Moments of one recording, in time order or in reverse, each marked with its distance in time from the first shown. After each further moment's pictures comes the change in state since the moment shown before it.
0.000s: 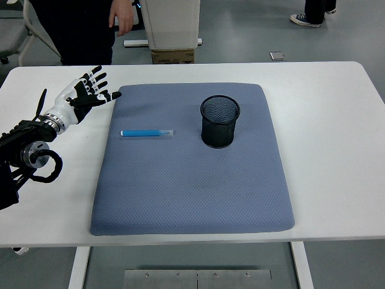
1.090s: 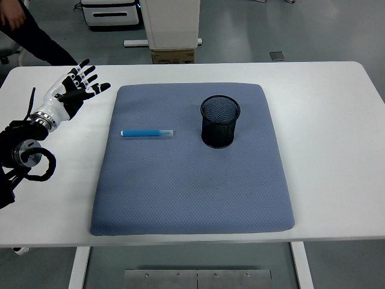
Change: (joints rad) left arm 0.034 0.020 -0.113 0.000 -0.025 -0.066 -0.014; right arm 0.000 0.000 0.000 0.000 0.000 0.000 0.000
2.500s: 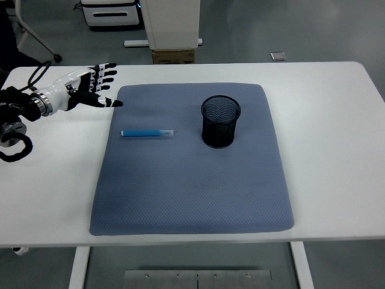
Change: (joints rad) left arm -0.355 0.127 0.697 -0.152 0.120 0.016 0.001; right arm 0.000 0.000 0.000 -0.001 0.000 0.000 0.000
